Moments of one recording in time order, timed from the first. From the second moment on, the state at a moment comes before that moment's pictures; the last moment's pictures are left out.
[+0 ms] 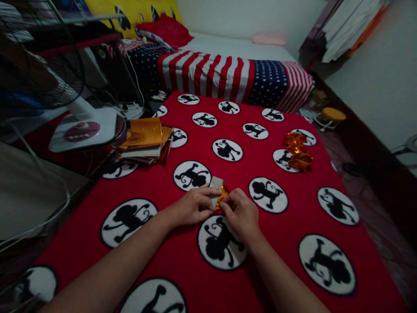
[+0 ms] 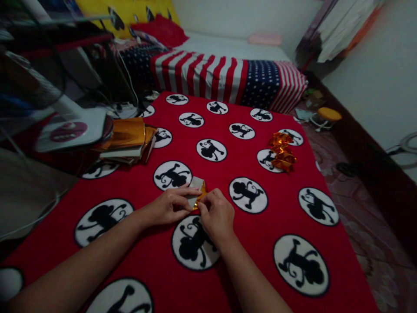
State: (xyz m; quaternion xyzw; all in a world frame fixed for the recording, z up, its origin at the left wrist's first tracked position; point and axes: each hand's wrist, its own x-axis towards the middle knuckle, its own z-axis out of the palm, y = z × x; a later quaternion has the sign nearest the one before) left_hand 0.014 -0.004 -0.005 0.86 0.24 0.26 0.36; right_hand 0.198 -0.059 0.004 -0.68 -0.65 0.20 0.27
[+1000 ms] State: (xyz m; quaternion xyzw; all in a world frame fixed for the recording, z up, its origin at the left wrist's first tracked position) left_hand 0.032 -0.016 -0.015 0.81 0.33 0.34 0.35; right_hand 0.197 -0.055 0.006 -0.70 -0.64 0.18 0.24
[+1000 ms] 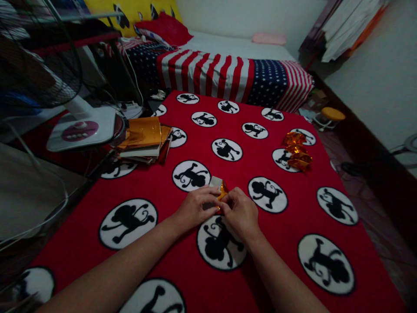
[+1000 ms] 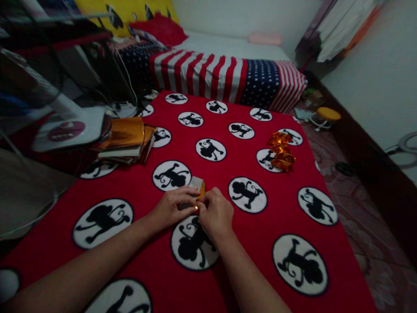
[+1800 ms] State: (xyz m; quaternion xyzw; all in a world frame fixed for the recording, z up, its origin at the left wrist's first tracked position) left_hand 0.032 -0.013 -0.022 0.81 0.32 0.34 0.34; right_hand 0.199 -0.097 -0.005 -0.60 -0.74 0.11 0.28
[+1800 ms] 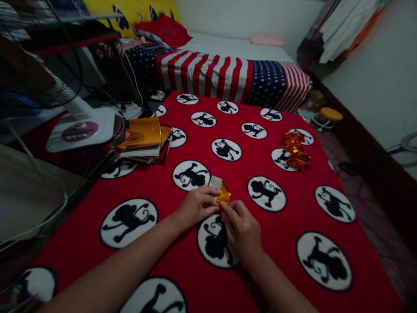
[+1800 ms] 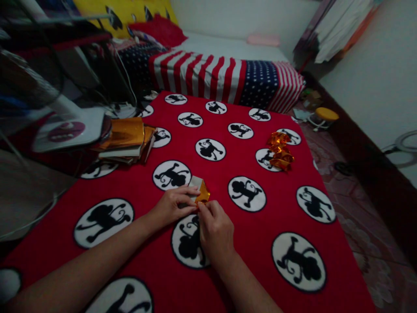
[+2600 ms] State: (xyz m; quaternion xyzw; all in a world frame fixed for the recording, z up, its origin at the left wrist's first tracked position) left_hand 0.032 -0.015 -0.020 0.81 0.33 0.34 0.35; right_hand 0.217 -0.090 0.000 -0.66 -0.69 0.09 0.27
